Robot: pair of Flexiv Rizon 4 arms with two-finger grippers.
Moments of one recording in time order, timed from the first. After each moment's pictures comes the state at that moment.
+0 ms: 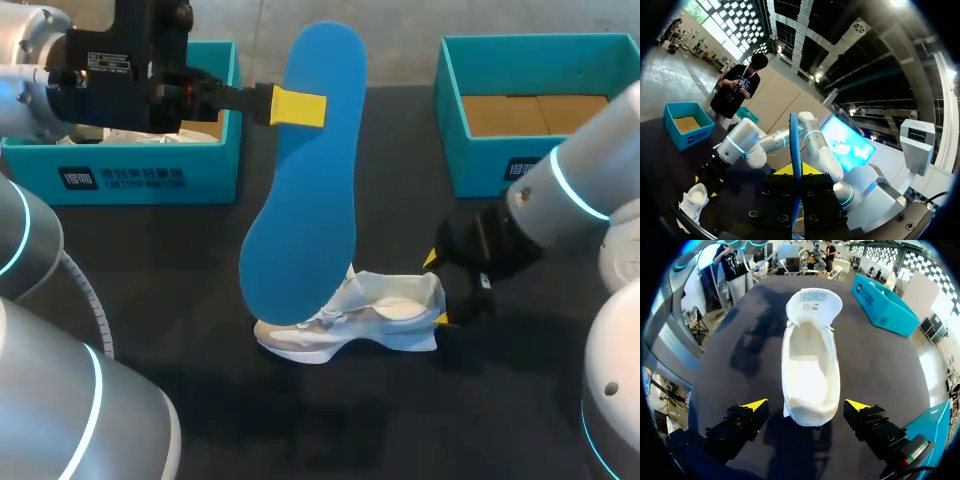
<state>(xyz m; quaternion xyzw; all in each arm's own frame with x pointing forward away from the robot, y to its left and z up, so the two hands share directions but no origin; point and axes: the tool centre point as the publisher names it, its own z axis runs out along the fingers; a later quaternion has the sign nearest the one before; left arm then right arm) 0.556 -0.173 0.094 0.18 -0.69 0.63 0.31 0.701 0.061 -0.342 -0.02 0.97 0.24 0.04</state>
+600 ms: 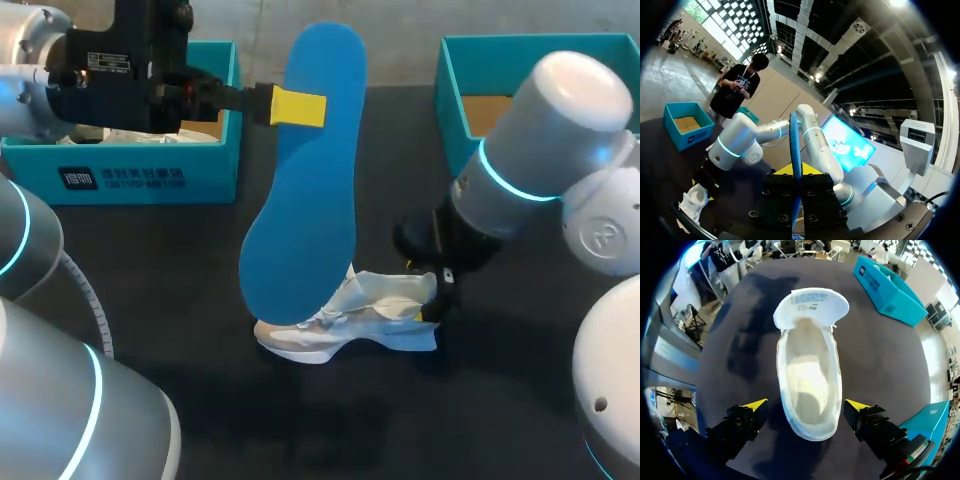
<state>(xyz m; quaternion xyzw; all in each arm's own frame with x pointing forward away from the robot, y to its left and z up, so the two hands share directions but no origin) 0.556 -0.173 0.094 0.18 -0.69 0.63 0.31 0.699 0.085 -0.336 0.01 0.99 0.15 0.02</state>
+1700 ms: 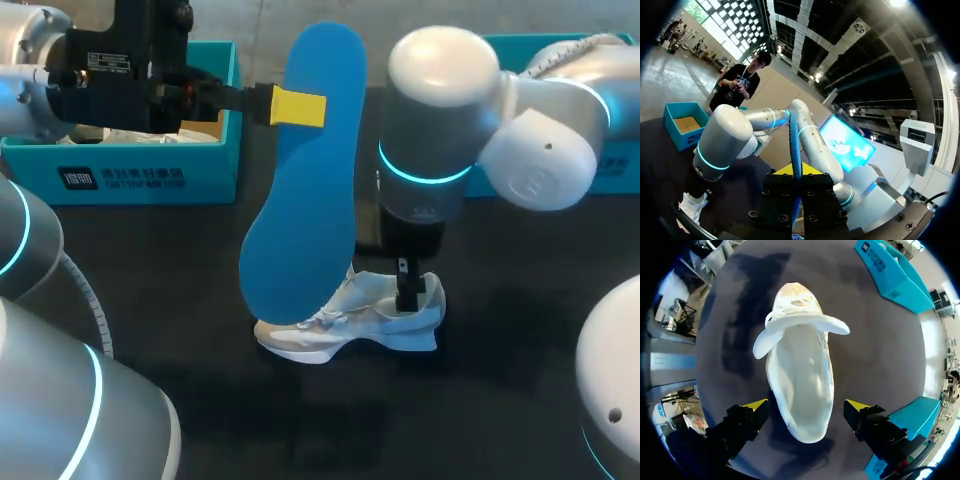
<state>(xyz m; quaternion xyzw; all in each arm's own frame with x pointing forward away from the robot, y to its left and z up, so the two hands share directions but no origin) 0.556 -0.173 0.094 0.18 -0.69 0.63 0.31 0.709 0.106 -0.315 0.02 1.00 0.00 0.03</state>
